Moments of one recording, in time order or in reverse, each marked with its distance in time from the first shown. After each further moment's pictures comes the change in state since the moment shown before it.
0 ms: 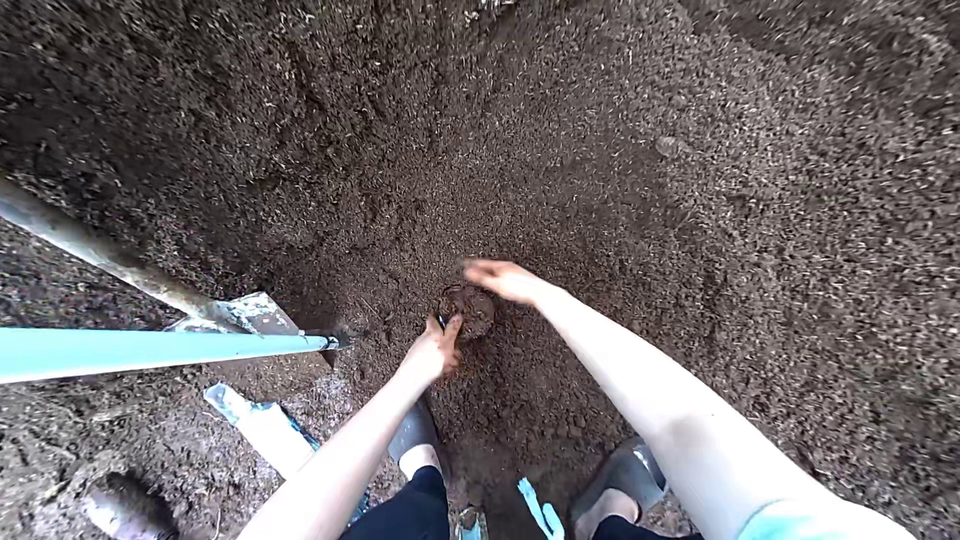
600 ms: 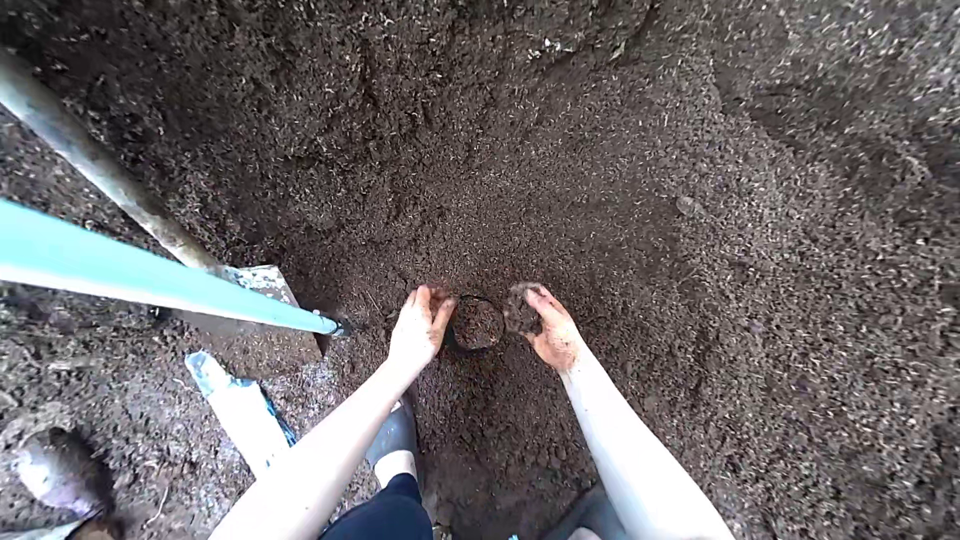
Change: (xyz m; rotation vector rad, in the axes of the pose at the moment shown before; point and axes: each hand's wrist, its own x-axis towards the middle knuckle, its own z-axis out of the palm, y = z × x) left_hand 0.022 -0.018 -0.028 -0.048 0.371 0.467; right_hand -0.058 -0.003 0.031 1.130 0.362 0.041
